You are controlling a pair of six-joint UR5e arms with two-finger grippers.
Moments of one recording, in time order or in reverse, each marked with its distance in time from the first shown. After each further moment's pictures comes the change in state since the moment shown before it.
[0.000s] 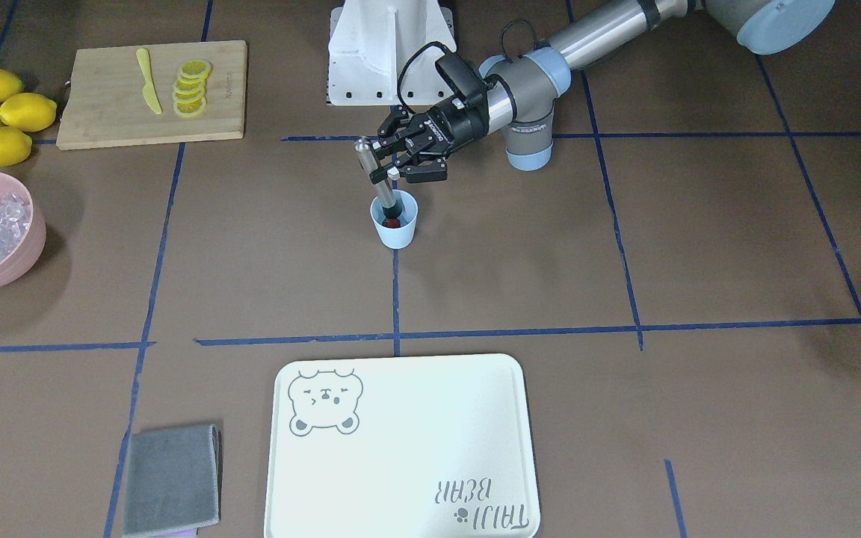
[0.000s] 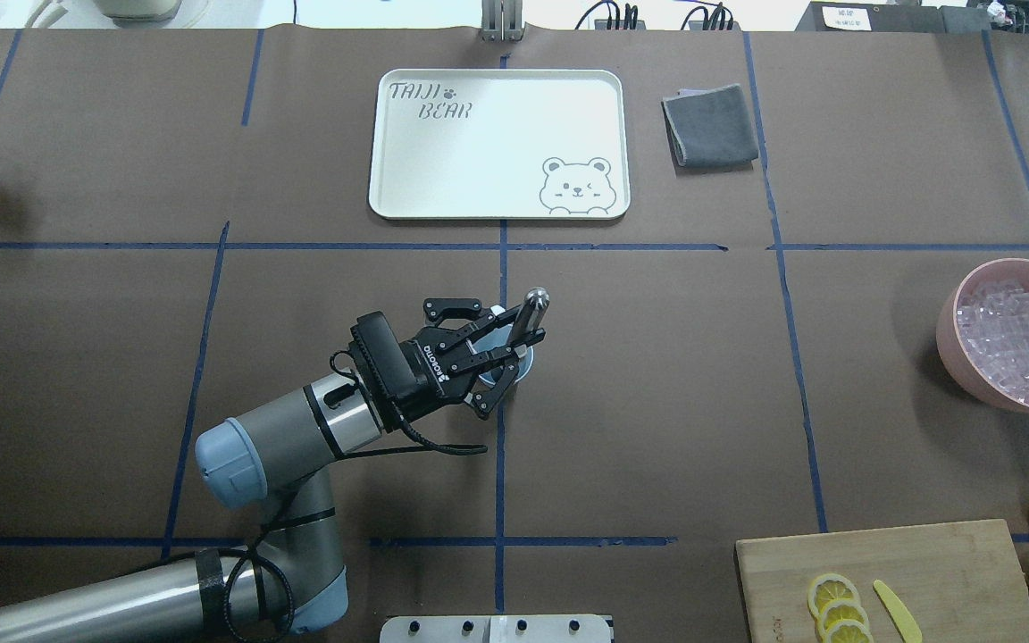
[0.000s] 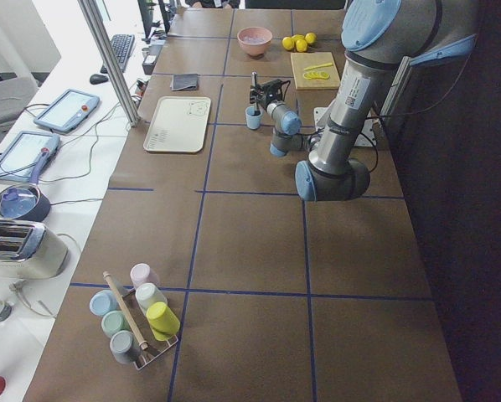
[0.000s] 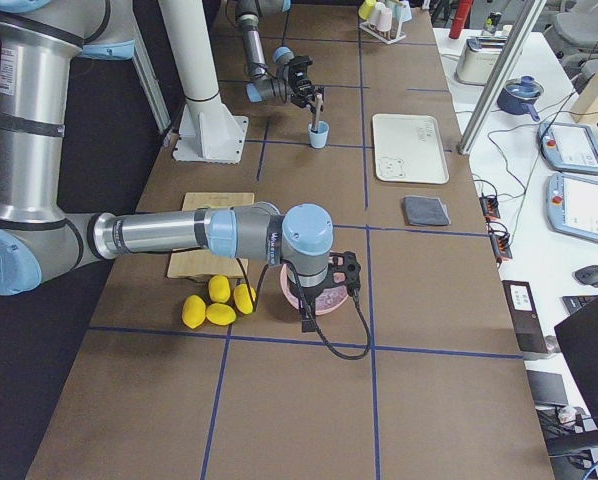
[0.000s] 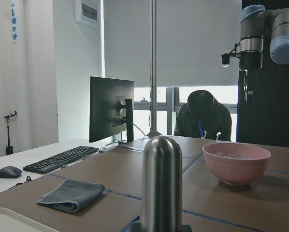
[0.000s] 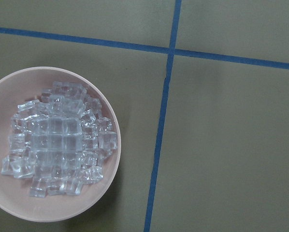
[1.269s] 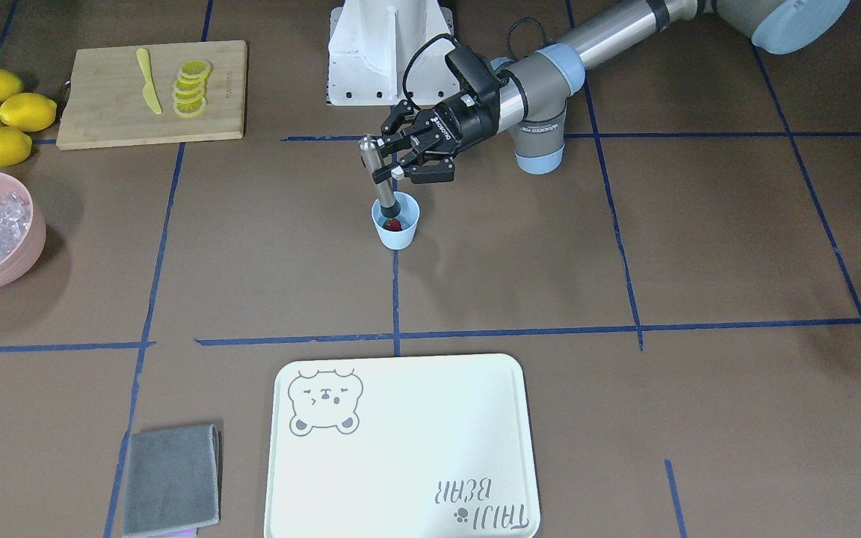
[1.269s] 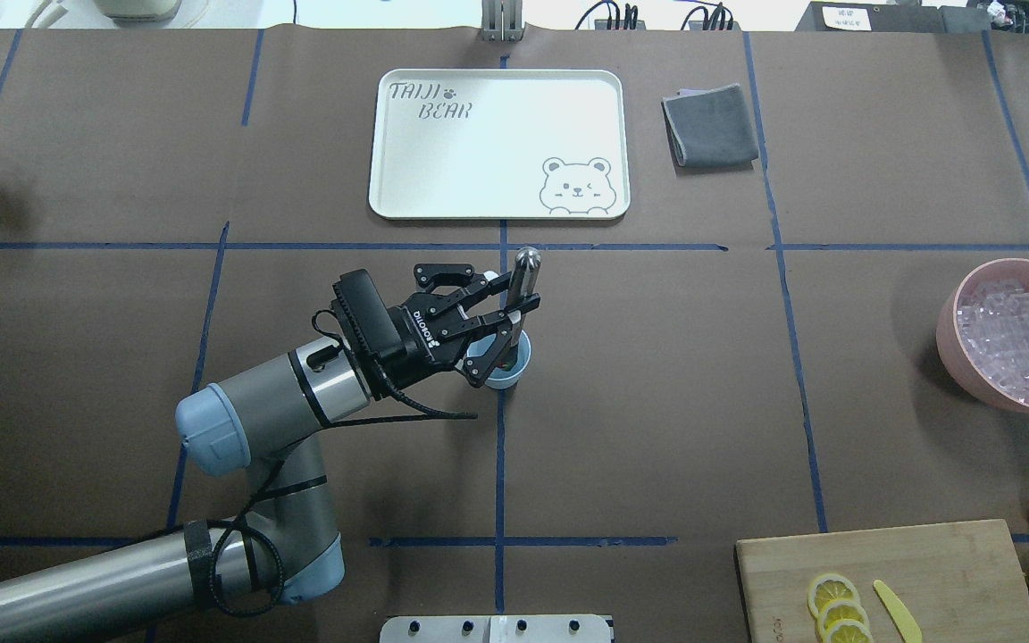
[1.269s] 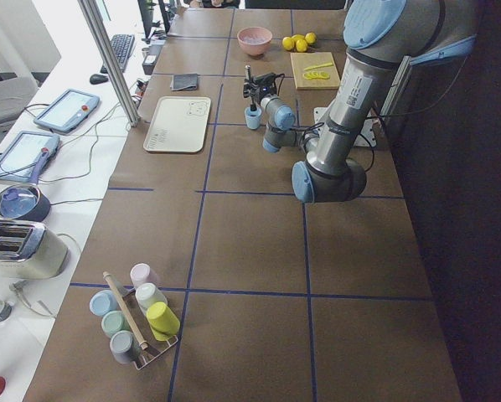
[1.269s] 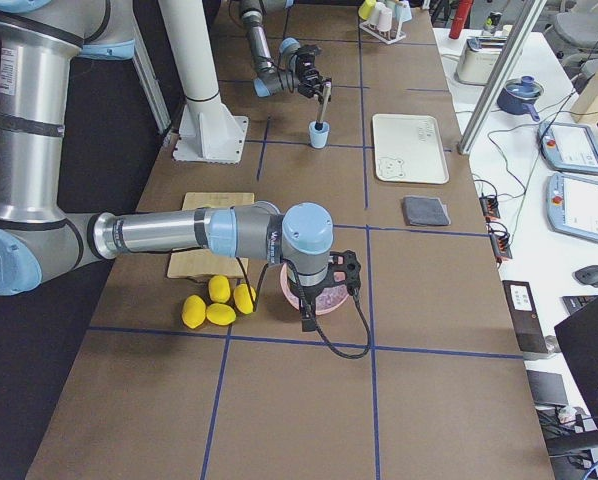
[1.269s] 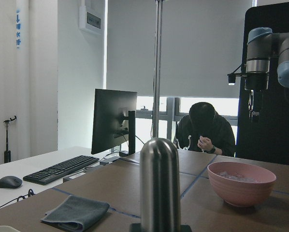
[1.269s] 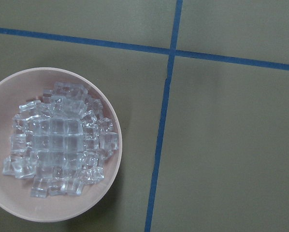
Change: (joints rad) left arm -0.049 0.008 -0.042 0.036 -0.045 -0.063; right arm 0.000 0.000 0.003 0.000 0.001 0.000
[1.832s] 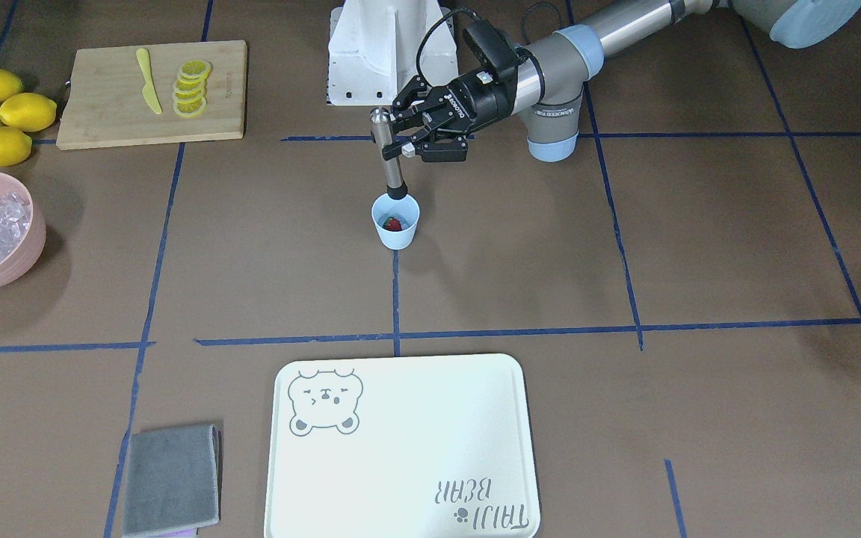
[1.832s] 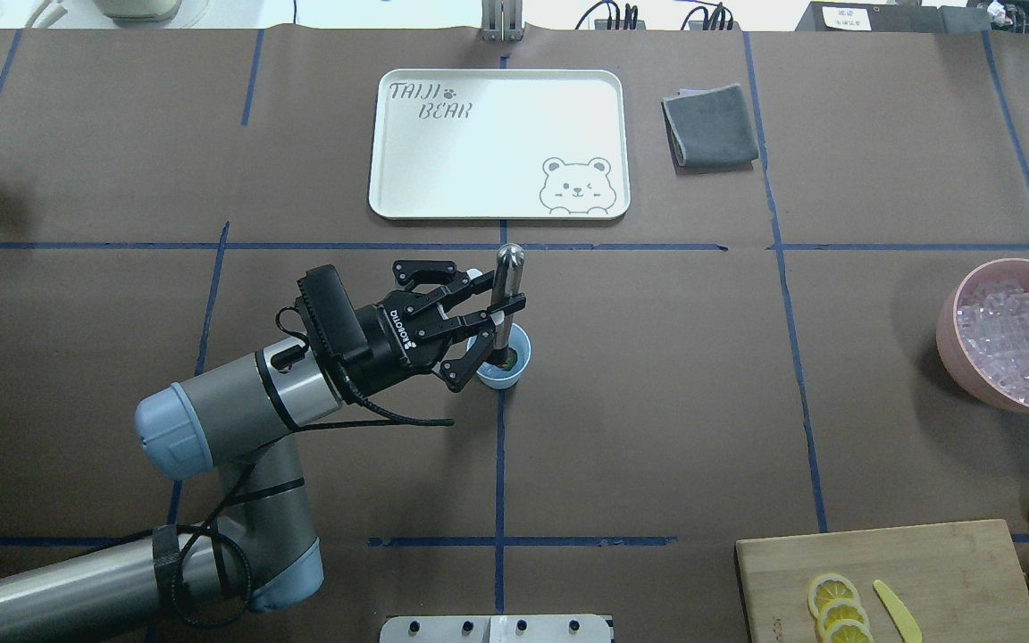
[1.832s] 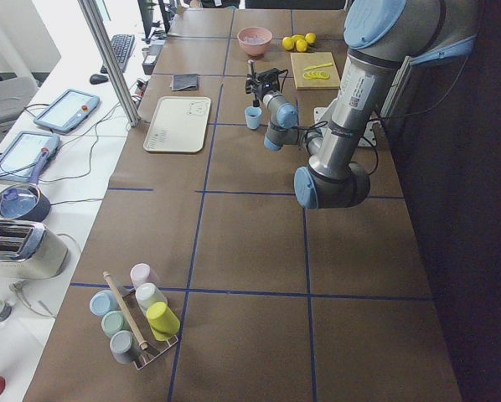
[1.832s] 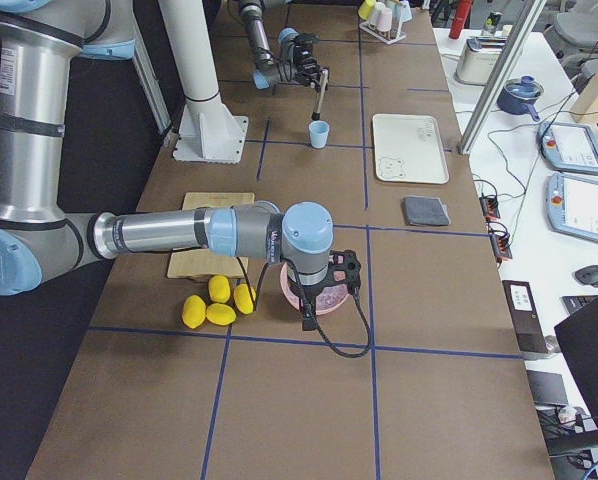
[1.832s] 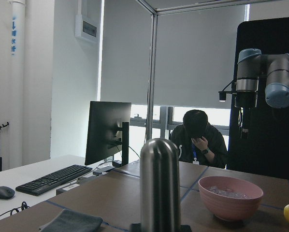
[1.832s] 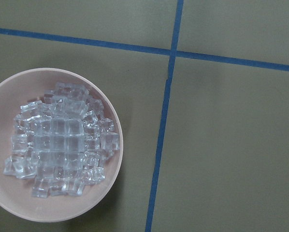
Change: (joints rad) left arm -0.007 0.047 -0.097 0.019 -0.020 -0.005; right arm 0.000 0.000 0.002 0.000 0.001 0.000
